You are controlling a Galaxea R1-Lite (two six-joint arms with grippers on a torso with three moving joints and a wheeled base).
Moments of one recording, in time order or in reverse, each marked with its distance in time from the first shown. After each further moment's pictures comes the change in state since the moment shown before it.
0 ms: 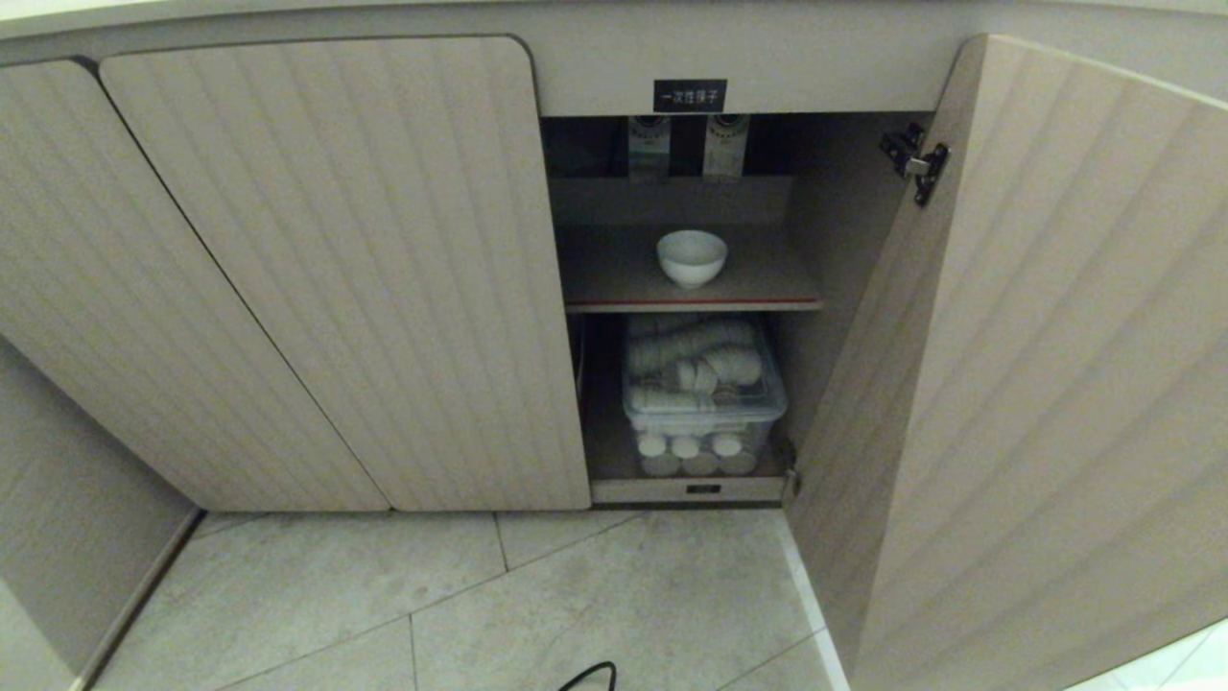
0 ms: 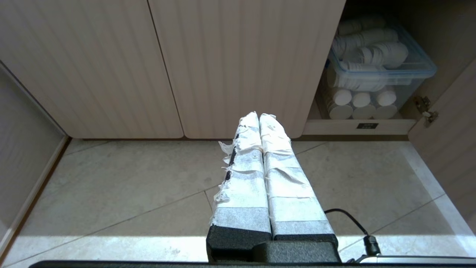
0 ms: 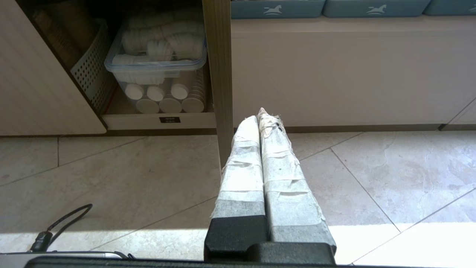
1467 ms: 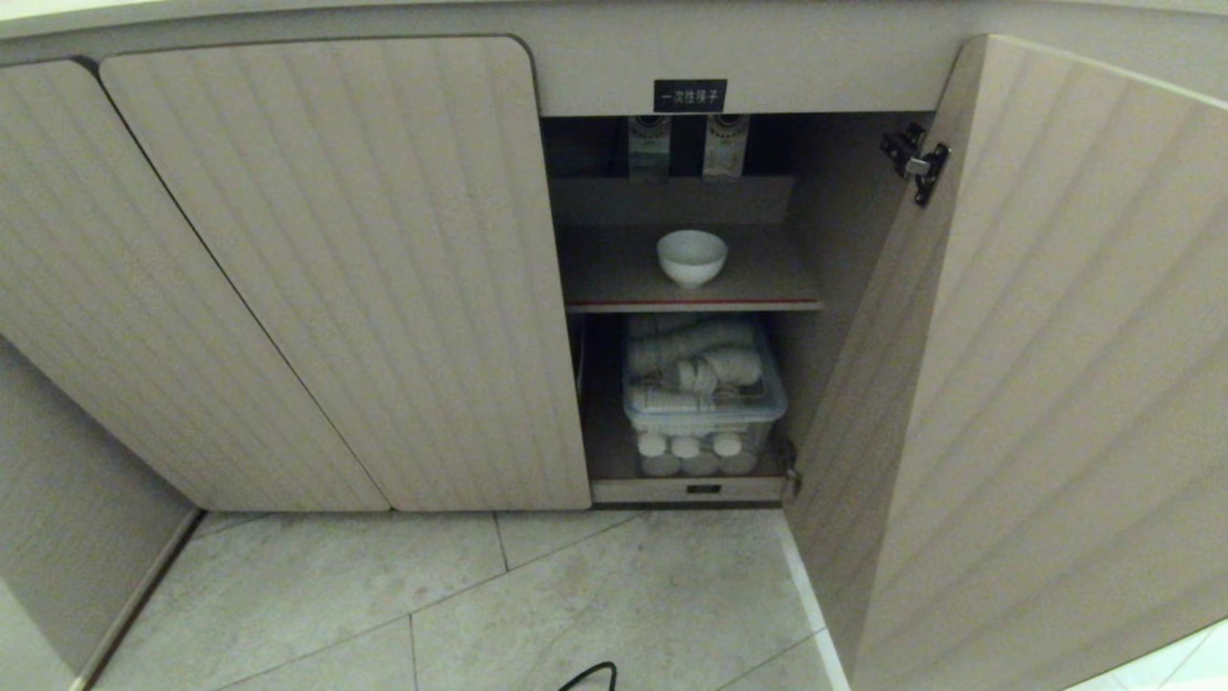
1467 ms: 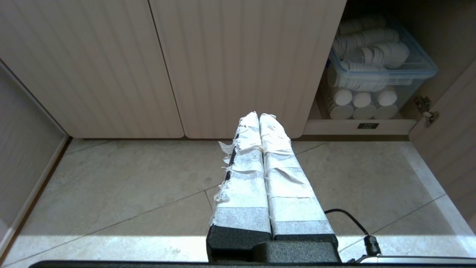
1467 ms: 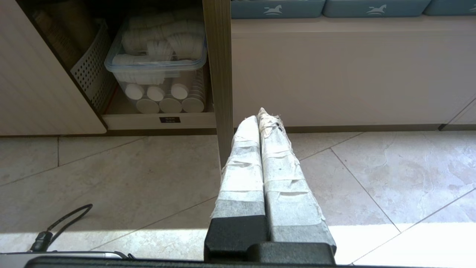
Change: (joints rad) left arm 0.000 0.000 0.000 0.000 0.000 0.000; right arm 0.000 0.000 0.000 0.000 0.000 0.000
